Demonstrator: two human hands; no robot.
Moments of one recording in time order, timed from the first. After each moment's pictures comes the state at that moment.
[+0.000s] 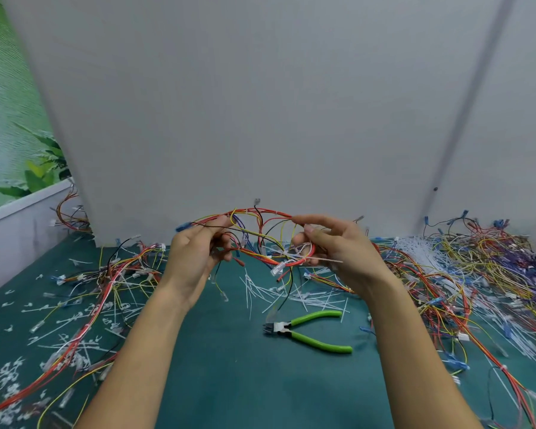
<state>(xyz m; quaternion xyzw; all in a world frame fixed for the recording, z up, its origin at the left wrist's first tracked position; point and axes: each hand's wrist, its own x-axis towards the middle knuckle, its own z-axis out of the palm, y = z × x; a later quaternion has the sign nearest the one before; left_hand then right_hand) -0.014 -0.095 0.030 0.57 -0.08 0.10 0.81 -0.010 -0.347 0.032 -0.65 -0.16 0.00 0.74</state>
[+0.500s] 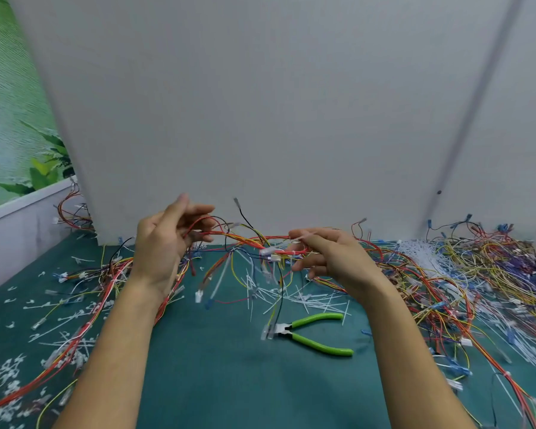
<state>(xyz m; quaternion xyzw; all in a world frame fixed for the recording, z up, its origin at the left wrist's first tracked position) -0.027 -0.068 0.052 0.58 -0.11 0.19 0.79 -0.012 -0.336 0.030 -0.70 -0.09 0.03 0.71</state>
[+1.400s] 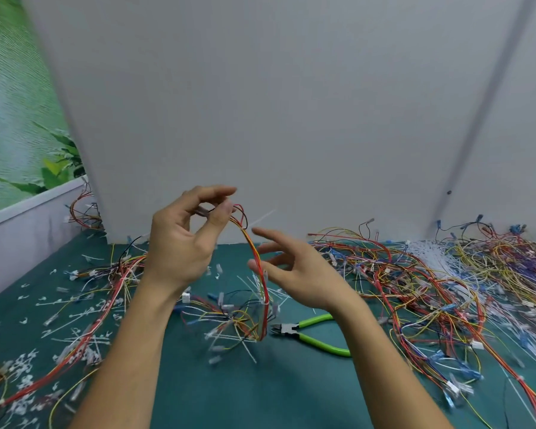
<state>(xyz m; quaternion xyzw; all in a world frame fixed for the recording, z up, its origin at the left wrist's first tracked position) -0.043 -0.077 0.063 0.71 -0.24 0.37 0.55 -0.031 -0.284 0.024 -0.83 -0.24 -0.02 0.50</state>
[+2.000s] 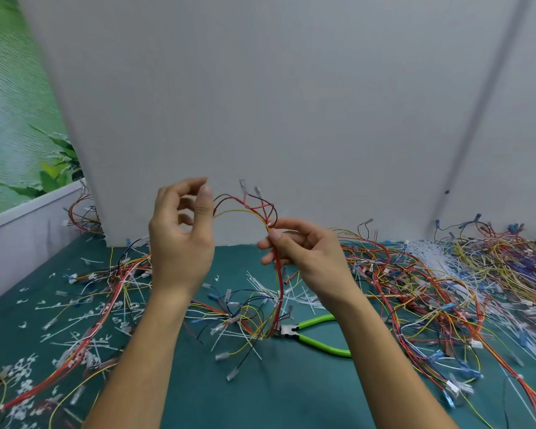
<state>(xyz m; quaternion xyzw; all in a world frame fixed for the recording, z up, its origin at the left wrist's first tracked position) -0.044 -0.091 0.063 0.68 -0.12 0.46 0.56 -0.034 -0.283 0.034 -0.62 -0.23 -0.06 0.75</state>
